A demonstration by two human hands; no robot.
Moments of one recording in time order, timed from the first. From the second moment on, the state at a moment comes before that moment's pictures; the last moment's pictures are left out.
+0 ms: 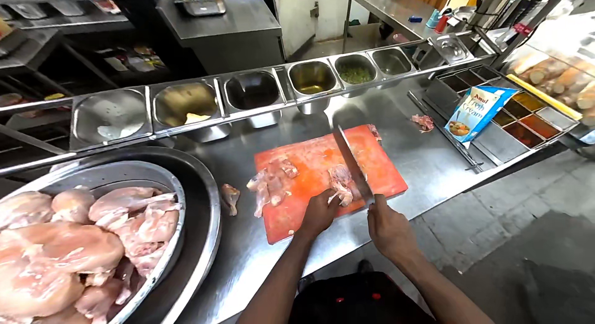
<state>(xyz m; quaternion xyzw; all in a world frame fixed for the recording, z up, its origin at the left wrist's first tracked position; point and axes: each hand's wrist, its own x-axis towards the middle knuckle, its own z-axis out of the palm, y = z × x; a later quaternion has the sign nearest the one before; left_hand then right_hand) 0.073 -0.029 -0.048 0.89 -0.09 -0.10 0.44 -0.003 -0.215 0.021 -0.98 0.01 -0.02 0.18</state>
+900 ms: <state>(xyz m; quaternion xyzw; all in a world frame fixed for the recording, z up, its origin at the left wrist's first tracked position) 0.073 -0.022 -0.055 0.87 -0.15 -0.11 0.45 0.006 -0.198 0.105 -0.87 -0.05 -0.41 0.27</state>
